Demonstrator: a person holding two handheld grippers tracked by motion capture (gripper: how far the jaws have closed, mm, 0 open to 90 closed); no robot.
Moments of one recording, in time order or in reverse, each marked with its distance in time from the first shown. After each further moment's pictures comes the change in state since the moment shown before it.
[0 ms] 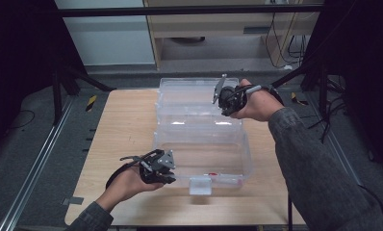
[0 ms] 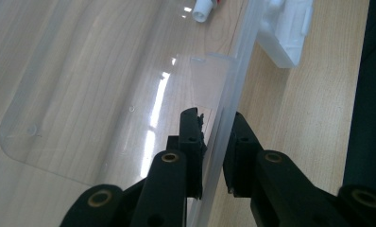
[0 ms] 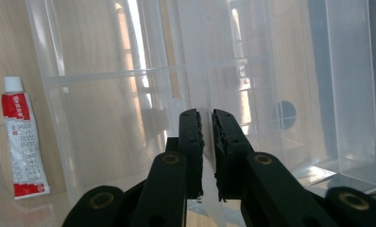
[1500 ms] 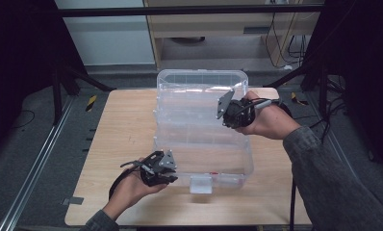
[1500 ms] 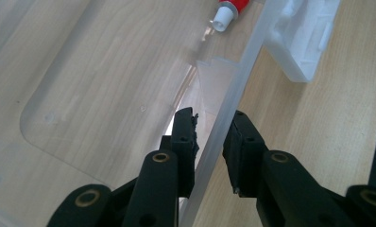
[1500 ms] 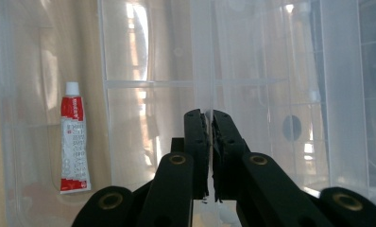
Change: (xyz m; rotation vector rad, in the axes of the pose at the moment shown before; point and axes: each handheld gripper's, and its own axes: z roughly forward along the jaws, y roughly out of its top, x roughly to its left) left arm -0.008 0.002 0.005 -0.041 0.108 -0.059; right arm 0.048 -0.010 -0.032 -0.089 -0.034 -0.051
